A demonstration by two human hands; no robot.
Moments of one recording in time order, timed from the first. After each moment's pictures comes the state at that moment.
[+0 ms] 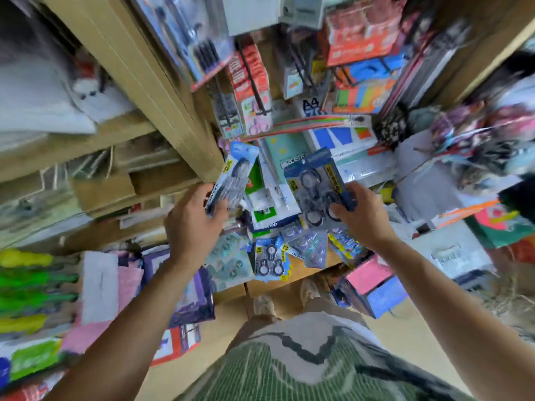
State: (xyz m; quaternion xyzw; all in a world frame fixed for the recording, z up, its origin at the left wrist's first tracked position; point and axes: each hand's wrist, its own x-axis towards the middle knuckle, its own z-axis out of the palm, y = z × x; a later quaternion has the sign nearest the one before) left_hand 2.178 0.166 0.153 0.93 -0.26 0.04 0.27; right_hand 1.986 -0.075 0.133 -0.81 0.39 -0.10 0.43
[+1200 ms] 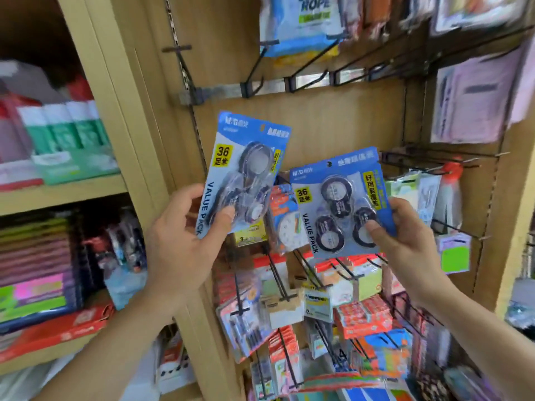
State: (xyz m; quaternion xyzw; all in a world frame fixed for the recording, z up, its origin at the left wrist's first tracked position) left_hand 2.259 0.066 0.557 0.63 -0.42 0.38 0.53; right_hand 2.094 -0.188 0.493 -0.71 0.03 -0.51 0.48
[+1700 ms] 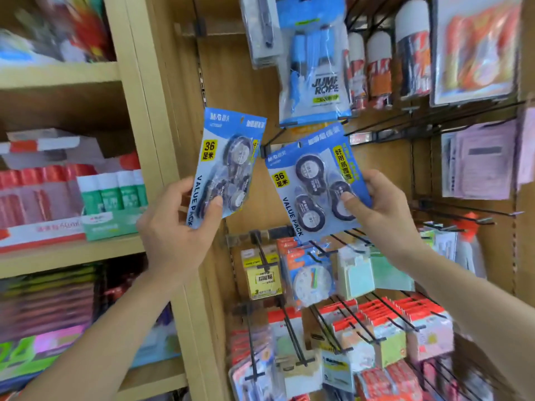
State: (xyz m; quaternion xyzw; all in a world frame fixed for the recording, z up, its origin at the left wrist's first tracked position) left_hand 2.309 0.066 0.641 0.54 -0.40 0.56 0.48; right_hand 2.143 -0.184 0.625 -0.71 -0.08 -0.56 0.43
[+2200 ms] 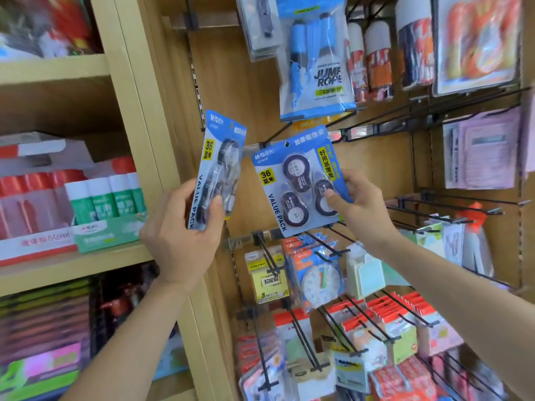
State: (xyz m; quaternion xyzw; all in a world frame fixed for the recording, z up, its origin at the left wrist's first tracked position) left_hand 2.343 0.055 0.638 0.51 -0.38 0.64 0.43; right_hand 2.198 -0.184 0.625 -0.68 -0.02 -0.53 0.50
